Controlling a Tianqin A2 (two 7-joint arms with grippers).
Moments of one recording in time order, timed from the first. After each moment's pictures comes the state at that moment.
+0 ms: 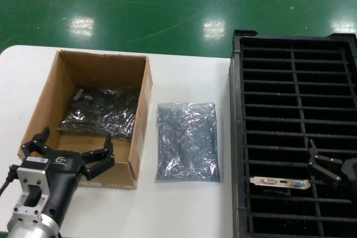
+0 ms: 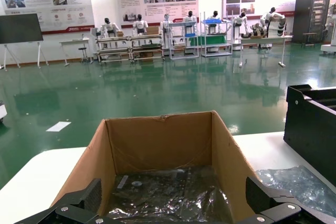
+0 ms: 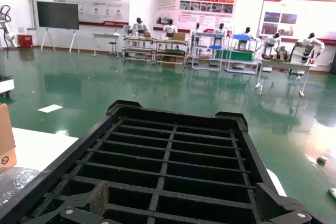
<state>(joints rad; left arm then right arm) -0.02 -0.31 1.60 -1.60 -1.77 0.02 -0.01 0.01 0.32 -1.60 1.60 1.79 -0.02 0.02</state>
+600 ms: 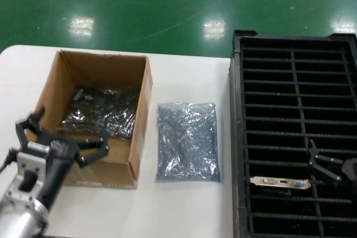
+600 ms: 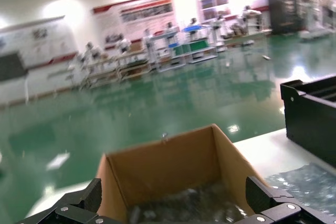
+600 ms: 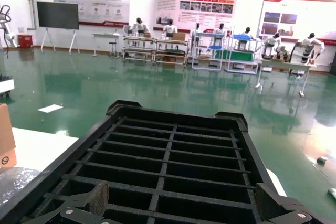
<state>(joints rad) -0.07 -0.29 1.52 -1.59 -1.76 0.14 0.17 0.01 0.32 -1.60 1.60 1.79 -0.02 0.02</state>
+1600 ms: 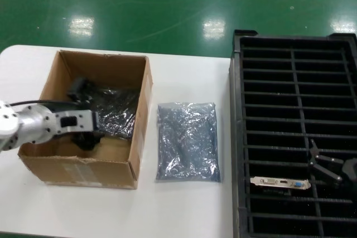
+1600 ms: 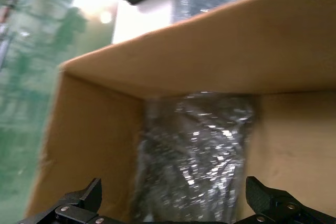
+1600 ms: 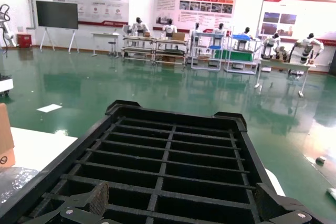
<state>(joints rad) -1.00 -0.48 1.99 -0.60 -1.35 0.63 0.62 0.01 0.32 -1.60 1.60 1.79 -0.02 0.02</state>
